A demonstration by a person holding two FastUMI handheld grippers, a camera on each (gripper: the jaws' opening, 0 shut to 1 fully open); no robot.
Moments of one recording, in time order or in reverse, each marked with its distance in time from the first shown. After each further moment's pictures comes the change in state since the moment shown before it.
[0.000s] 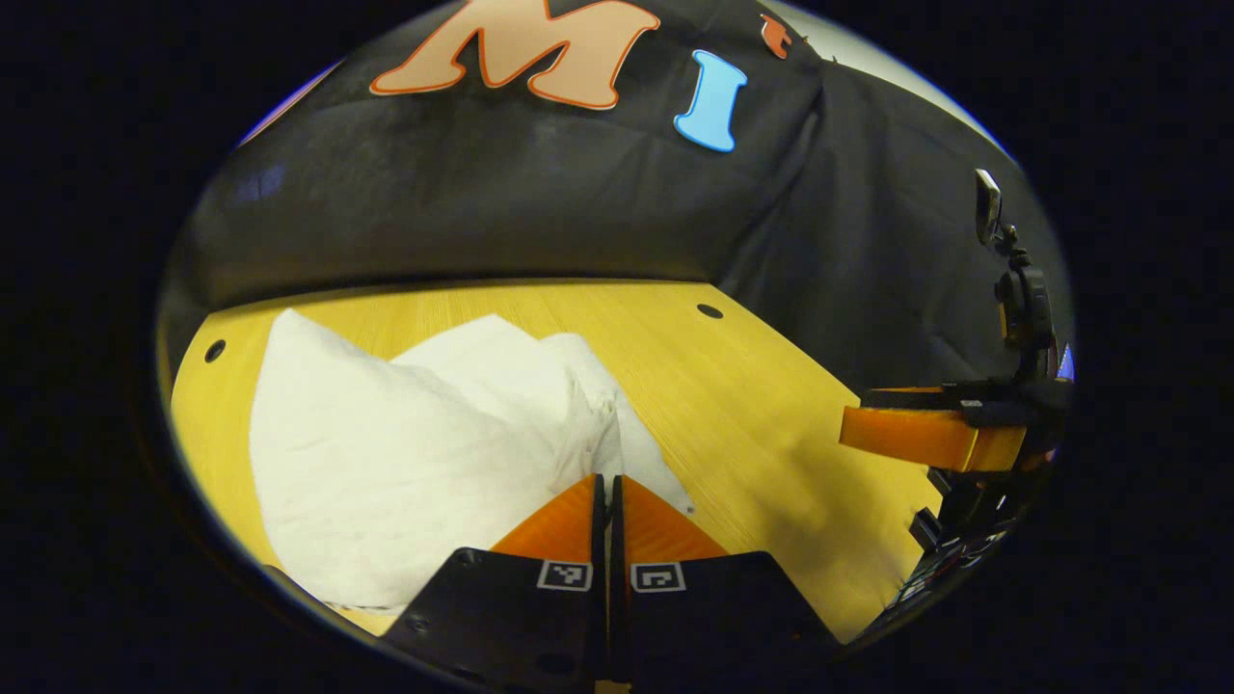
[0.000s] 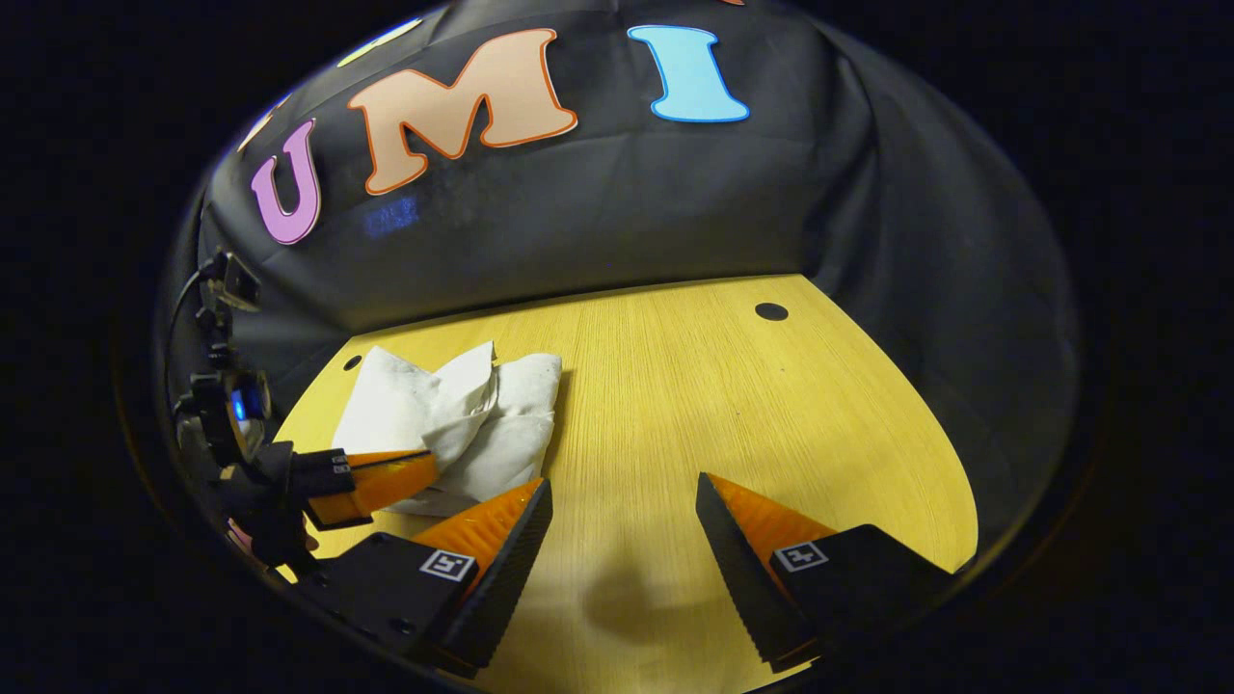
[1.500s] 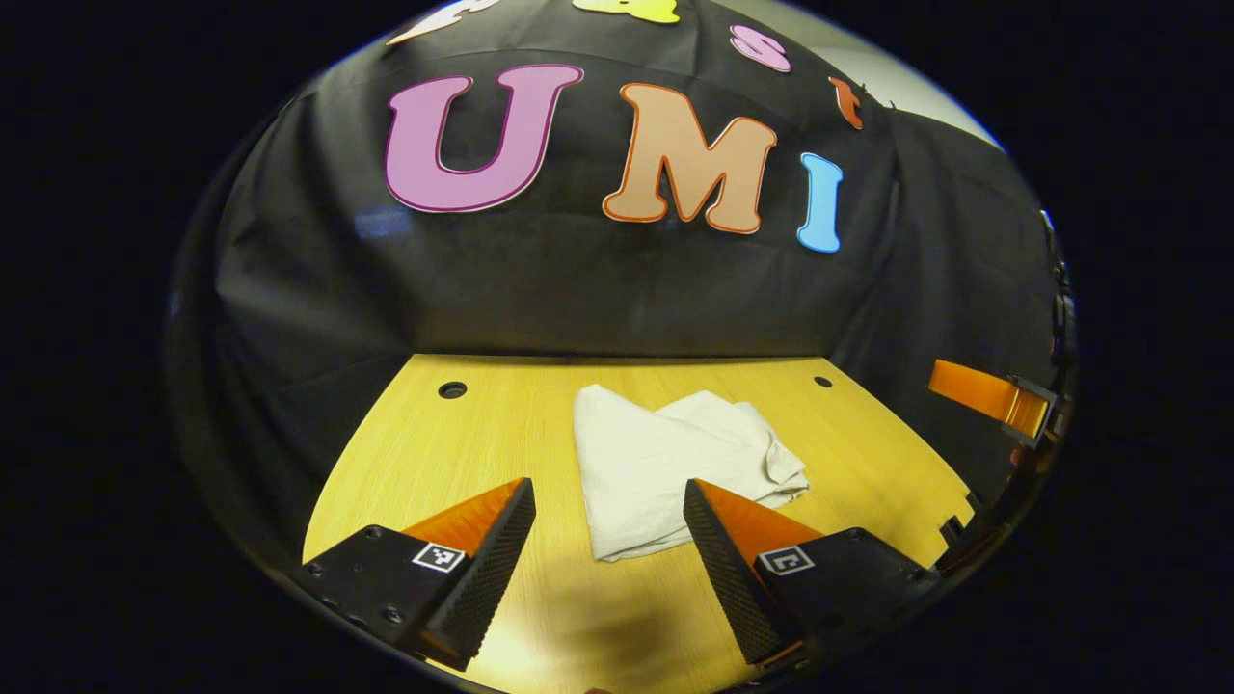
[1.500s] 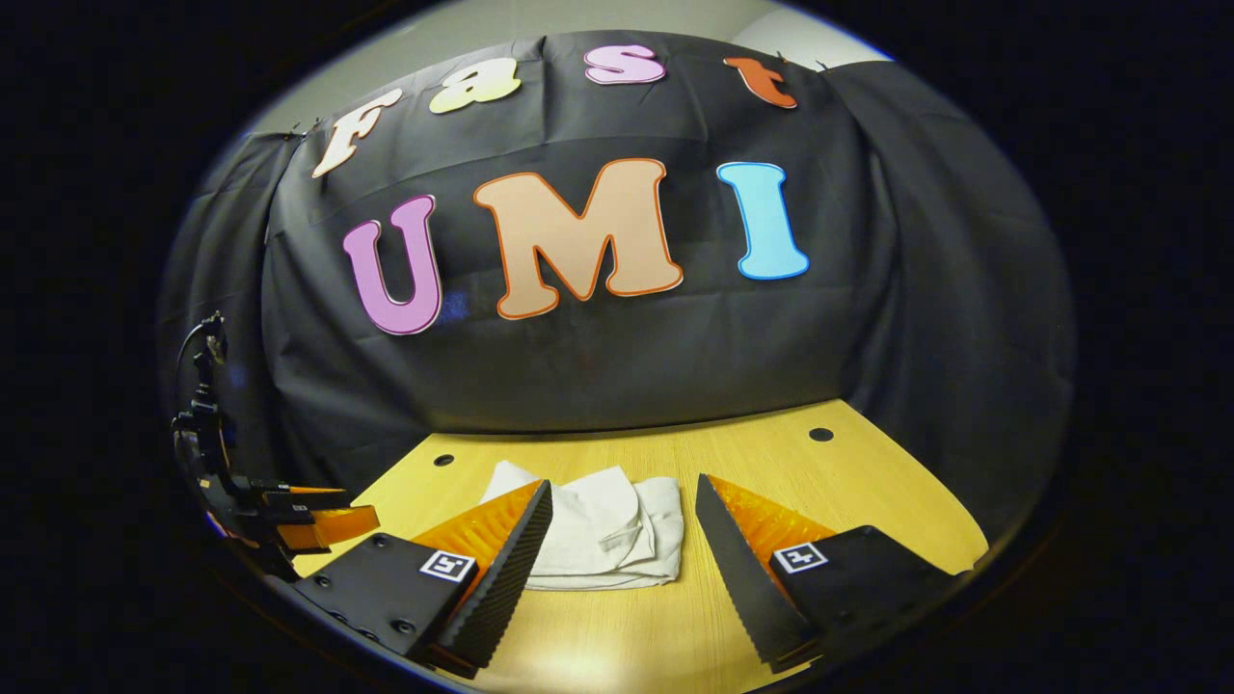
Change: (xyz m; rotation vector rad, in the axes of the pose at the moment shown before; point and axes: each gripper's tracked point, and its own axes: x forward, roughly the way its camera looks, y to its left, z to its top) left arm -0.255 0.131 0.050 0.001 -0.205 0.363; right arm -0.132 0.150 0.084 0.001 -0.397 0.080
